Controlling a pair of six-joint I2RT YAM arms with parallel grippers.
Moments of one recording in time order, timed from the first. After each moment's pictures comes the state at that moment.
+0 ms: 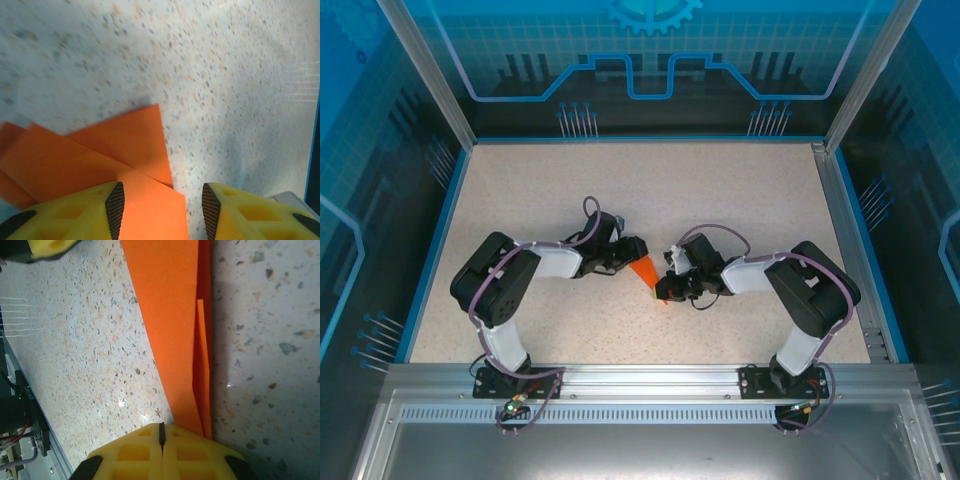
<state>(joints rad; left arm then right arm) -0.48 1.80 0.81 0.20 0.34 -0.92 0.61 1.72 0.66 0.06 -0.60 0.63</state>
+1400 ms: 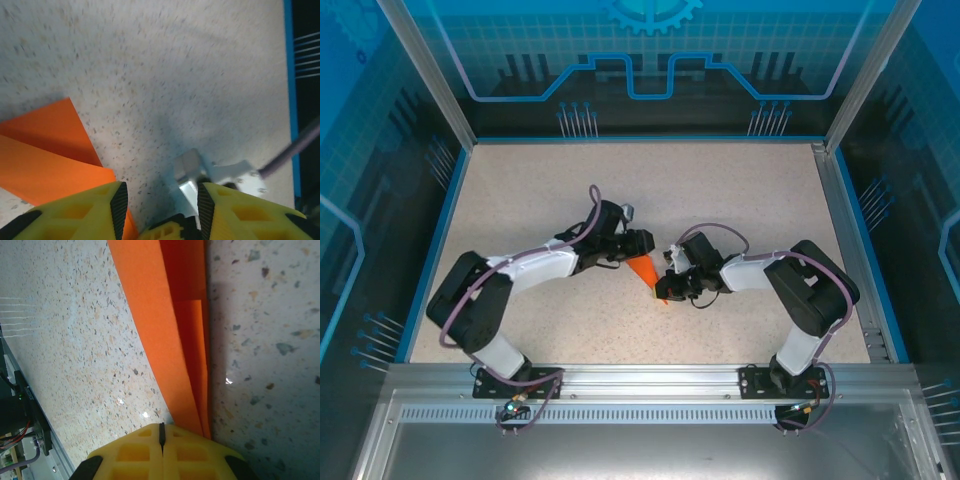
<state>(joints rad) -0.57 1.64 0.90 -0.03 0.29 -0.82 0.61 1.73 0.69 0.02 -0.60 0.64</state>
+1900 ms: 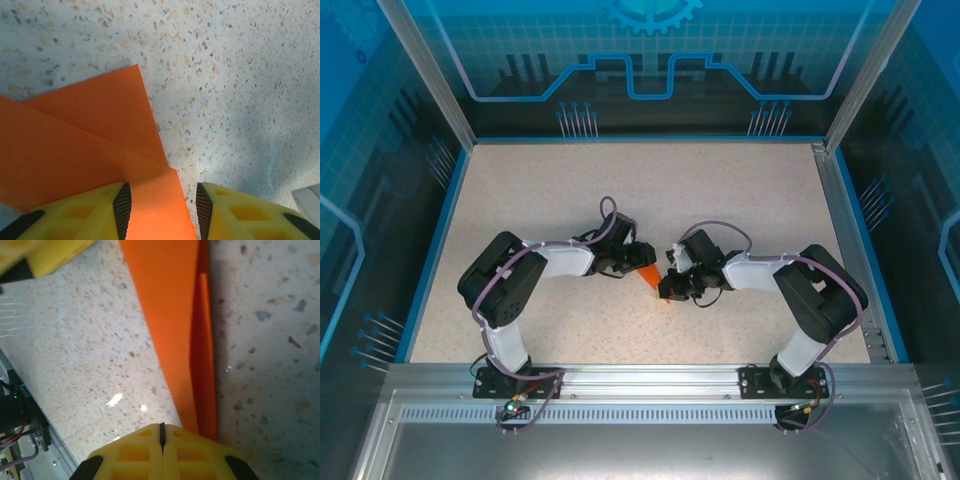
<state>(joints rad) -0.57 1.82 0.90 0.03 0.27 -0.86 0.61 1.67 0.73 -0.13 -0.58 0.64</state>
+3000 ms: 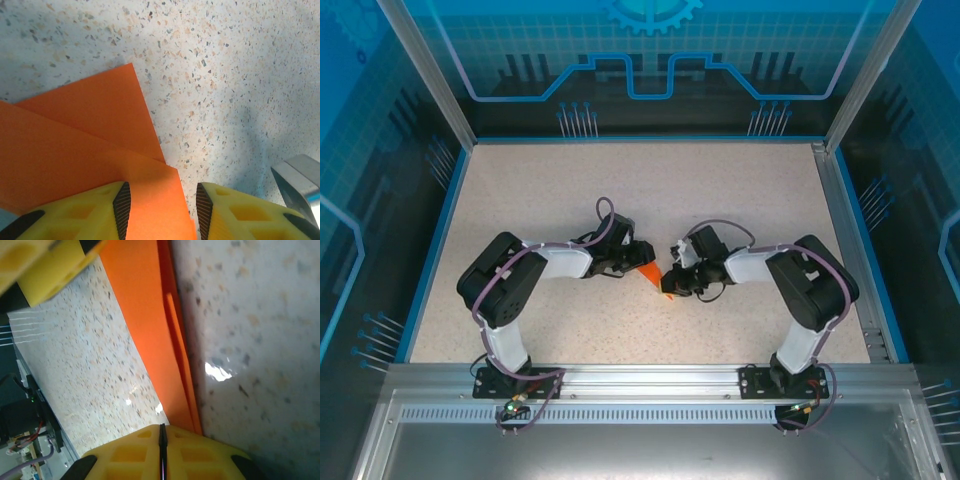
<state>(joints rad) -0.57 1.82 0.86 0.11 0.26 -0.90 0.53 1.74 0.71 -0.07 -0.68 0.60</state>
